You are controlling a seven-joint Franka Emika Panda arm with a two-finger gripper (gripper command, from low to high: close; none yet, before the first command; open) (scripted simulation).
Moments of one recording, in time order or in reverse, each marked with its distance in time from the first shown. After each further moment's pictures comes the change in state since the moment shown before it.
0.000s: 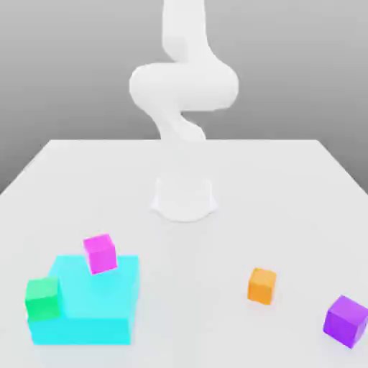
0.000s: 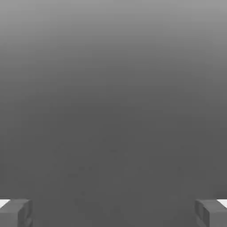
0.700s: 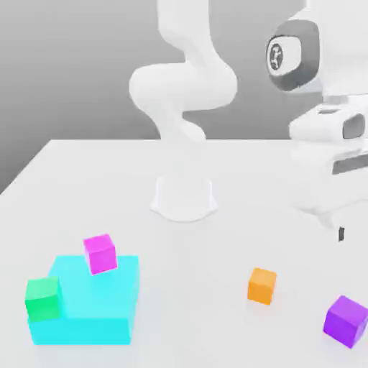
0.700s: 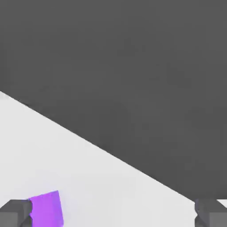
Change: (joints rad) arm 0.248 0.769 0.182 -0.049 -0.054 0.259 -0.082
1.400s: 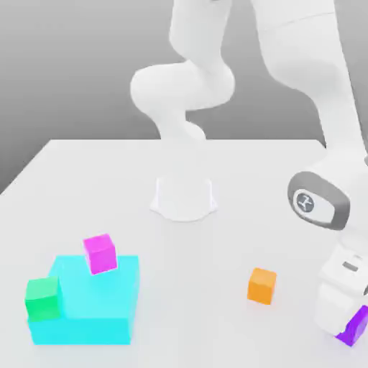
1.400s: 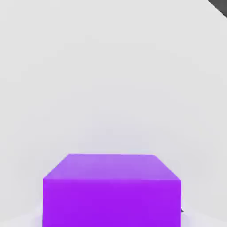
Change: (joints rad) arm 0.109 0.324 -0.011 0.001 -0.125 0.136 0.052
